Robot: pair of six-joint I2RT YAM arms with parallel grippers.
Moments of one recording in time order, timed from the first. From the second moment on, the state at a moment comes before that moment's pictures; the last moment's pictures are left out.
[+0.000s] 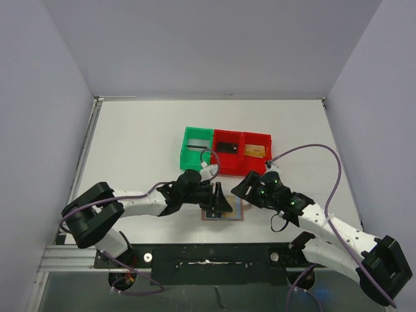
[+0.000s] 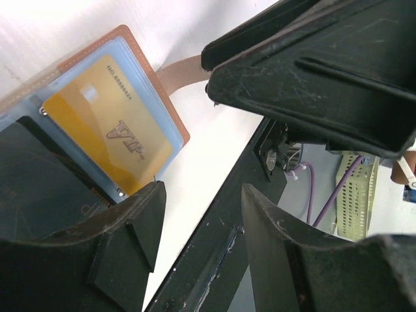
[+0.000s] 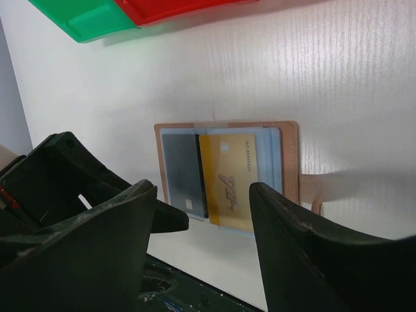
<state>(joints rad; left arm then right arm) -0.93 1.56 0.63 0.40 0.42 -0.88 0.65 0.93 0.44 -0.22 0.01 1.01</state>
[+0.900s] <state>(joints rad) -0.87 1.55 0.50 0.50 0.31 -1.01 0.65 1.14 0.43 -0.12 -0.06 1.00</state>
